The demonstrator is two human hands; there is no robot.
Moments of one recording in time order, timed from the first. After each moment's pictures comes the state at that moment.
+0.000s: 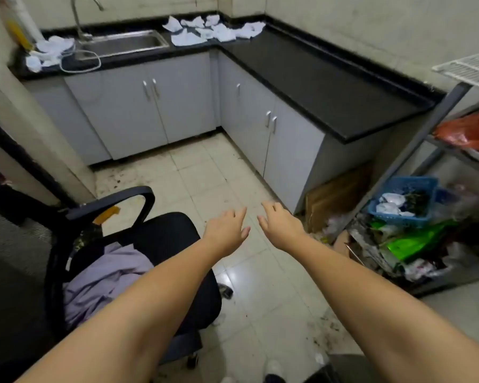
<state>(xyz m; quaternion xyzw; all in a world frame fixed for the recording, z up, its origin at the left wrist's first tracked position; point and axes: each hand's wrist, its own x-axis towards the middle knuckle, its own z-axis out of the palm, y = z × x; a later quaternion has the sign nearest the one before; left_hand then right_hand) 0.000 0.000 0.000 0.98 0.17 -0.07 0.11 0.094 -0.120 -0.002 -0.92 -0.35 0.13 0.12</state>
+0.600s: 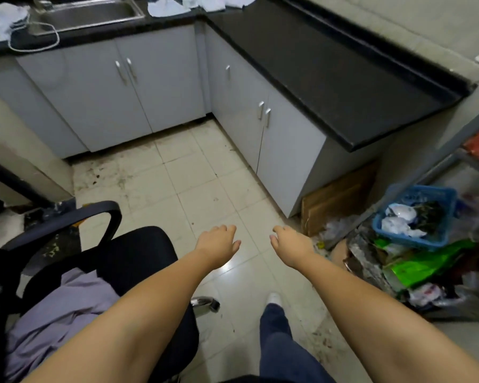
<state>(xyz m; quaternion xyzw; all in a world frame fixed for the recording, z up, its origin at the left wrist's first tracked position) 0.126 0.040 -0.063 0.96 0.18 -0.21 0.12 0.238 -0.120 -0.078 -0.92 -0.33 0.23 0.02</state>
